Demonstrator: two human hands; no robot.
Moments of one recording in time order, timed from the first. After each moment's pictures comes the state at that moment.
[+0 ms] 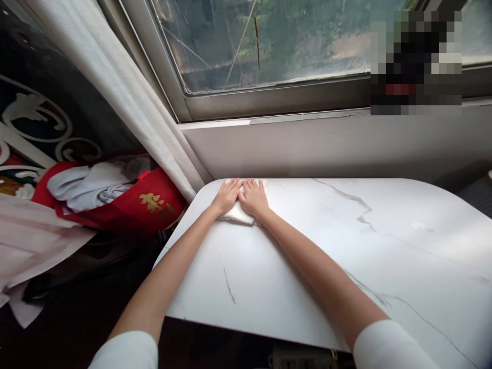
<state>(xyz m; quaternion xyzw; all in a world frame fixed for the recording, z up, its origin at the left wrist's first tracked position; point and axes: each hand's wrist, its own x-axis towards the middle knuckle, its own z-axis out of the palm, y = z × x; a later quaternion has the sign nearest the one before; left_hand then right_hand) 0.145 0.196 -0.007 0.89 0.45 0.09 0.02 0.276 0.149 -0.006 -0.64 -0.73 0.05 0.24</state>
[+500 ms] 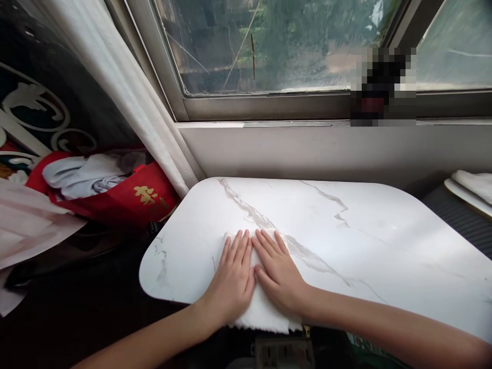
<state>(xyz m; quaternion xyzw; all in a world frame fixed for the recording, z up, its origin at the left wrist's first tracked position) 0.168 -0.050 -0.006 0.91 0.38 0.15 0.00 0.332 -0.072 0.006 -0.52 -0.82 0.13 0.20</state>
